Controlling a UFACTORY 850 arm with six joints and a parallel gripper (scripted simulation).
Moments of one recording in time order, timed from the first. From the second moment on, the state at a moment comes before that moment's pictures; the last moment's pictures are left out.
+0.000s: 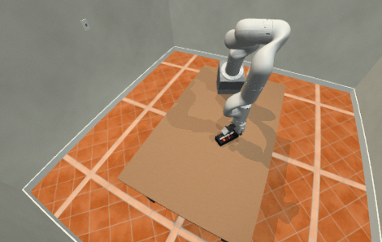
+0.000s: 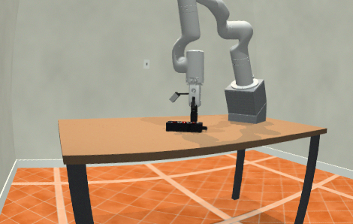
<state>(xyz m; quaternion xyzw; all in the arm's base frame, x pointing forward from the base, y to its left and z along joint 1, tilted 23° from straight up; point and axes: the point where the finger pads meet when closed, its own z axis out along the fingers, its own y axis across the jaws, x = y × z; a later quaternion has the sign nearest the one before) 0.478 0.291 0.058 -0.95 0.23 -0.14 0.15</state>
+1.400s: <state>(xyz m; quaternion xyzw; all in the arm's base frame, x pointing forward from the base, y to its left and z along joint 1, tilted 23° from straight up) 0.482 0.294 0.050 -0.95 0.23 -0.14 0.15</state>
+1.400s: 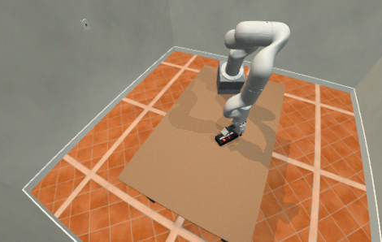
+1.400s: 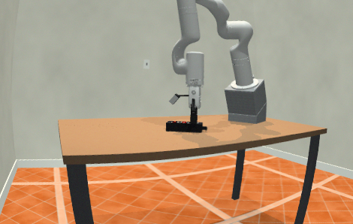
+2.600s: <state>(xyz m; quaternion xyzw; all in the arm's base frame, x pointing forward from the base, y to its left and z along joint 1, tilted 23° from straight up) 0.468 0.285 0.085 -0.95 0.23 -0.14 0.15</state>
